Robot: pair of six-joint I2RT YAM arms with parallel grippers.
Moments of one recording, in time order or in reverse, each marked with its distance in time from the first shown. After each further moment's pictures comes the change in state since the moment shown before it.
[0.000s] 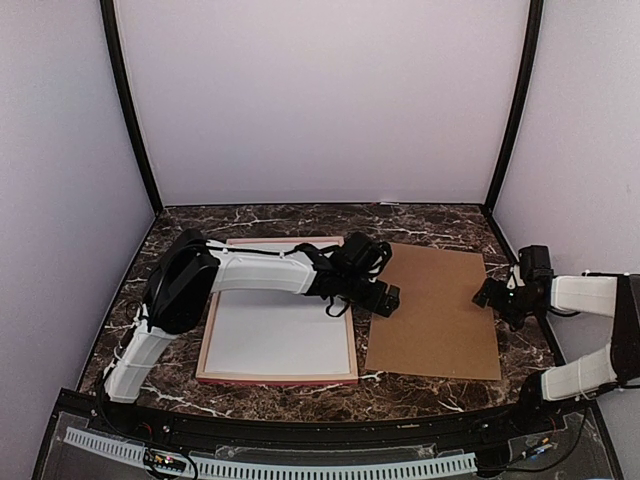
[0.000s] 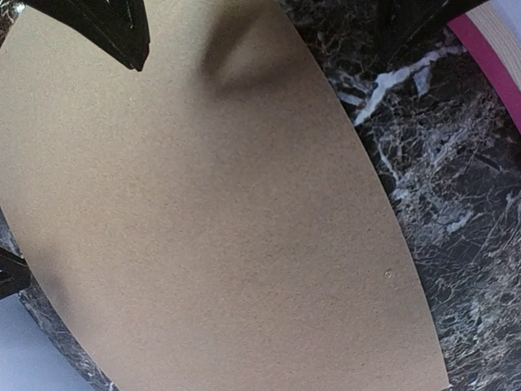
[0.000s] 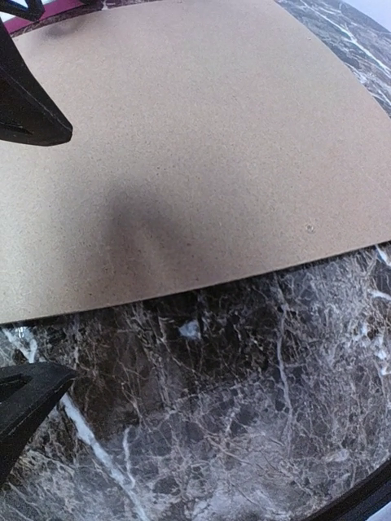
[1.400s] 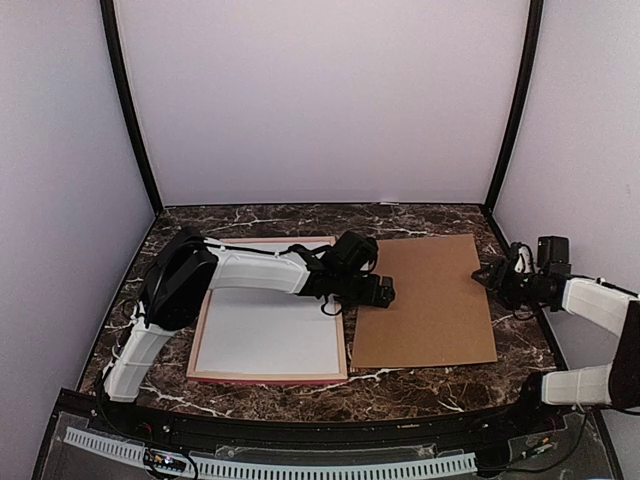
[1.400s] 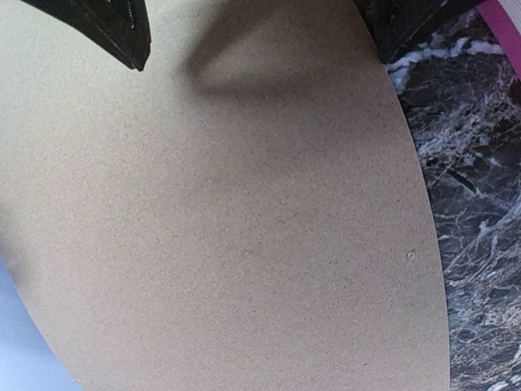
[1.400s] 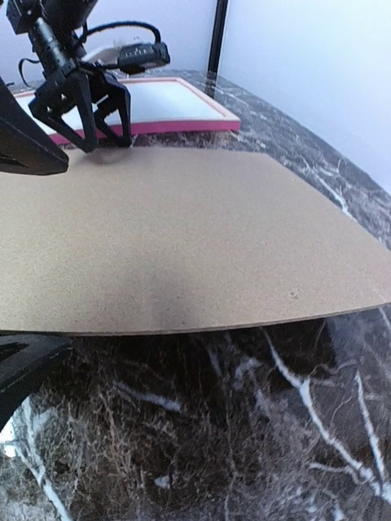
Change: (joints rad) left arm 0.021 -0.011 -0.069 0.097 0.023 -0.201; right arm -0.071 -0.128 0.011 0.051 -0.412 0.067
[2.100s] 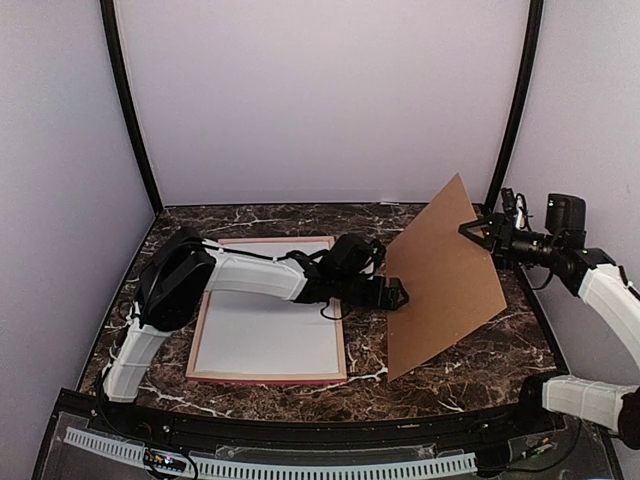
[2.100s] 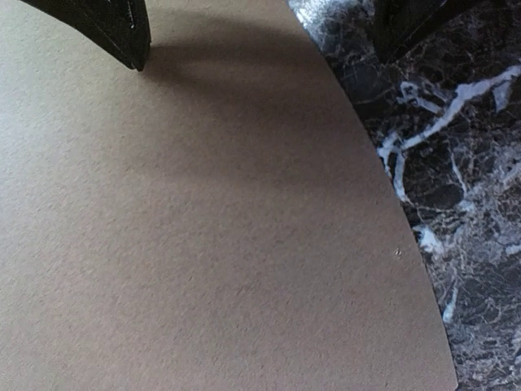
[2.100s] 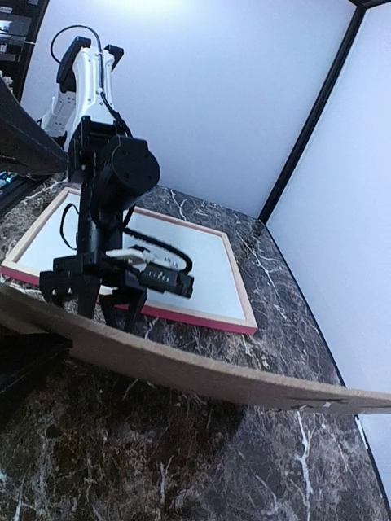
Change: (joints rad) left arm -0.010 -0.039 -0.087 0.174 0.162 -0.070; right arm 0.168 -0.192 0.226 -0.064 -0.259 0.110
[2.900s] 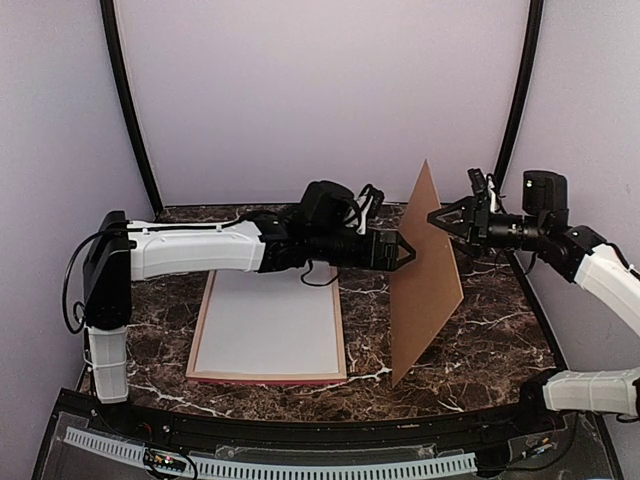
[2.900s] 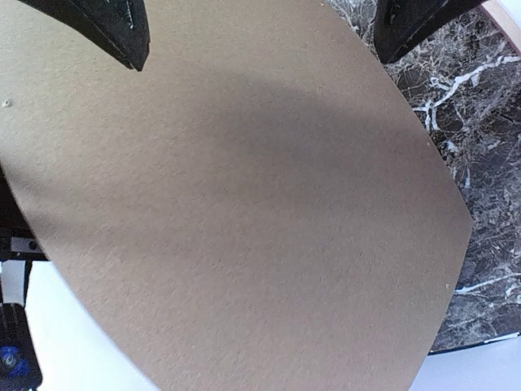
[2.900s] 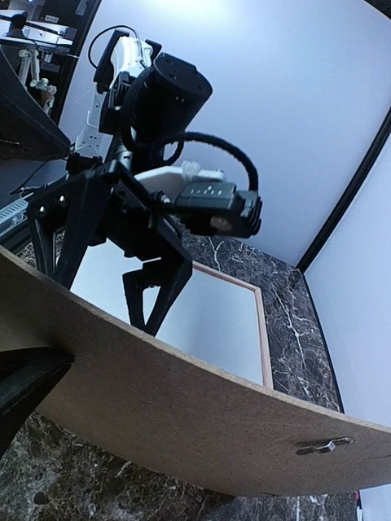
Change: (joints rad) left arm -0.009 -0.323 -0.061 -0.053 0.028 0.065; right arm 0.297 0.065 0.175 -0.032 0.095 0.047
